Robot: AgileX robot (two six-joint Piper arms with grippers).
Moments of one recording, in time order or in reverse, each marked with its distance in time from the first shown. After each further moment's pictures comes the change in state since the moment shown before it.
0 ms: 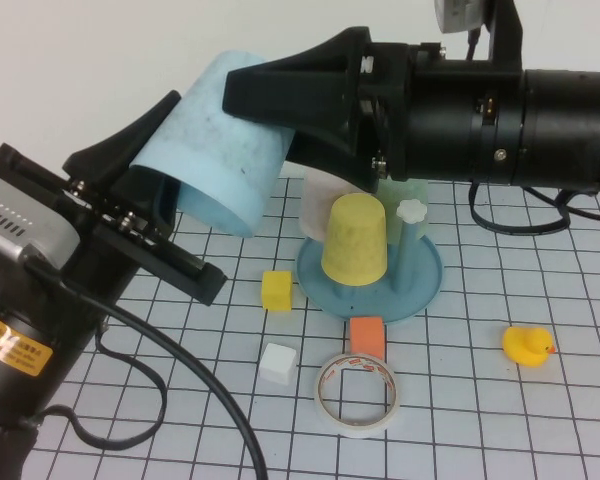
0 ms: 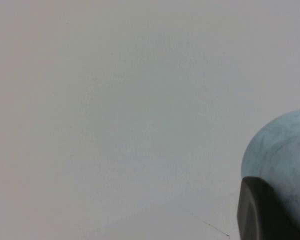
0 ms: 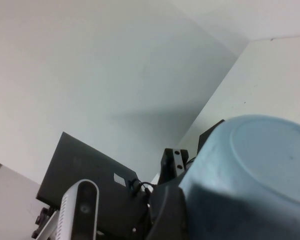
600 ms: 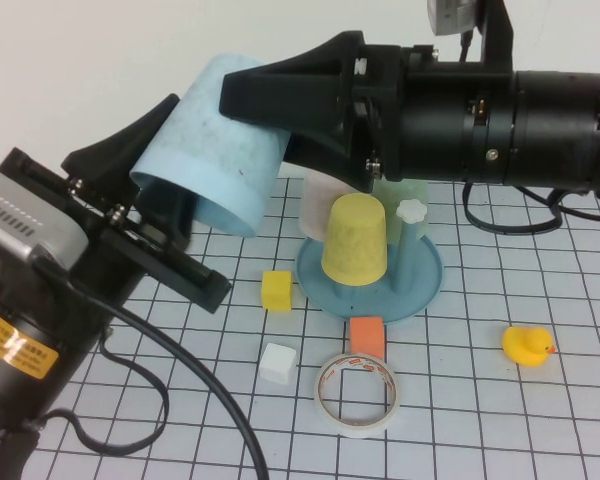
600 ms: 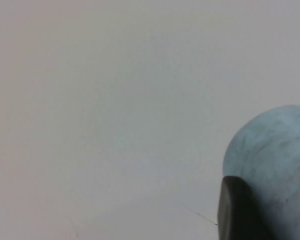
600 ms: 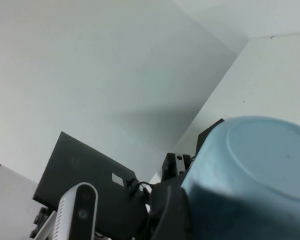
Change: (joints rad) right arm 0.000 0.018 -0.010 0.002 0.011 -0.001; left arm 0.004 0.000 0.000 0.019 0.025 -0.027
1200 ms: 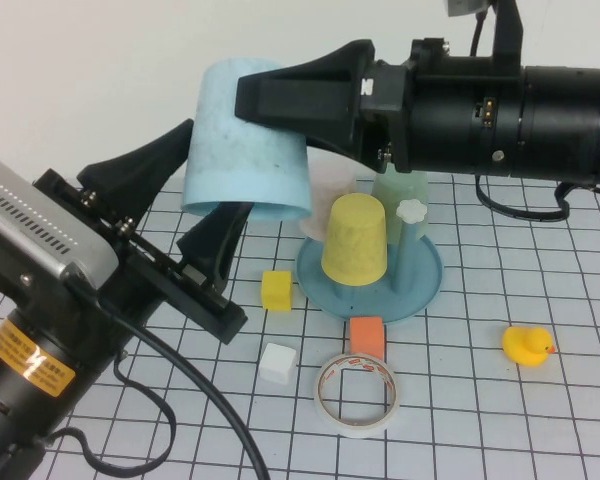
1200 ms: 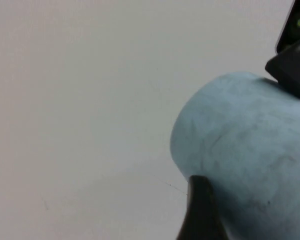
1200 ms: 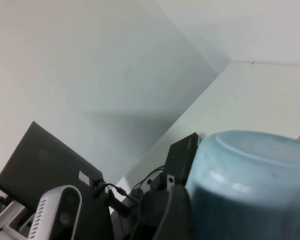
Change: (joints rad) right arm -0.027 0.004 0.000 -0.002 -0.010 -0.176; left arm -0.006 0.000 0.015 0.057 0.063 -0.047
